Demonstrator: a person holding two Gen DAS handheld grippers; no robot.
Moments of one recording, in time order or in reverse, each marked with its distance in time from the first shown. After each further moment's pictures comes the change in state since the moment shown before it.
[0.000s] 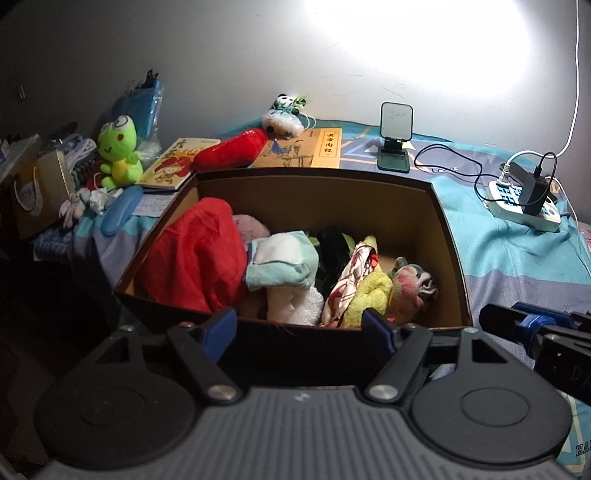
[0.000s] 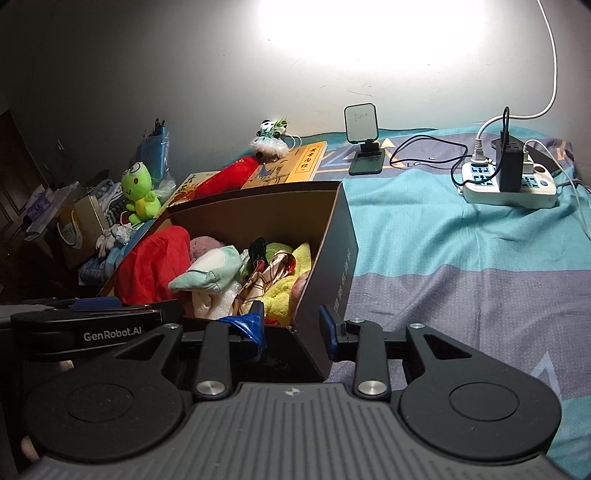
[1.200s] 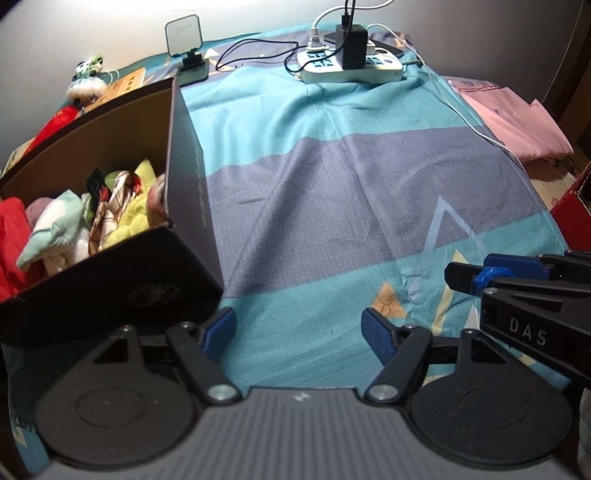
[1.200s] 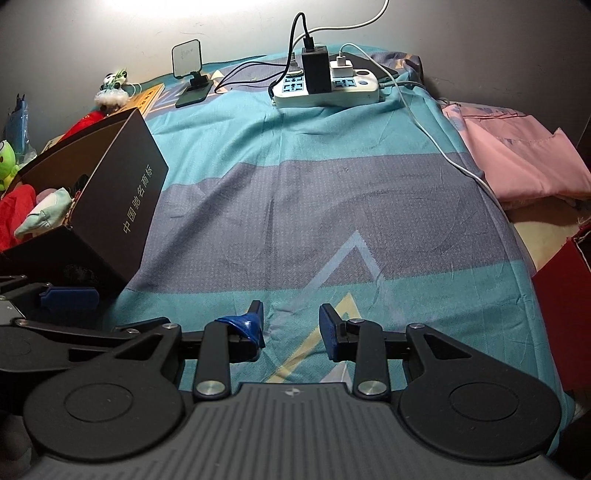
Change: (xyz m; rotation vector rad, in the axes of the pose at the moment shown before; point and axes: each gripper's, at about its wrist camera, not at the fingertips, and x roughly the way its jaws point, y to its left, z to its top) left arm 0.028 -0.148 -0.053 0.380 0.247 -0.314; right arm -0.041 -0.092 -0.056 0.162 0.183 -0.411
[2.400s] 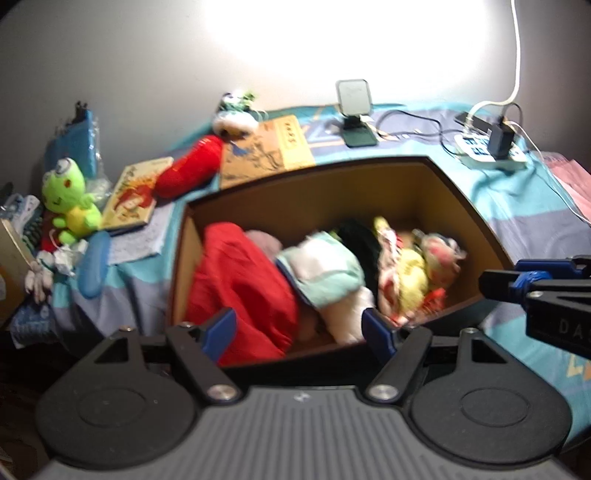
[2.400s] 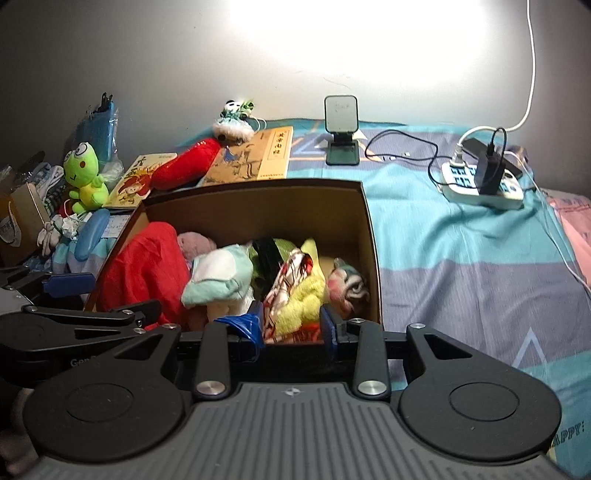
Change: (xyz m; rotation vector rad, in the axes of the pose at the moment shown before) left arm -0.091 0.247 -0.009 -0.088 -0.192 0.160; right arm -0.028 0.233 0.055 -0.133 -0.139 0.099
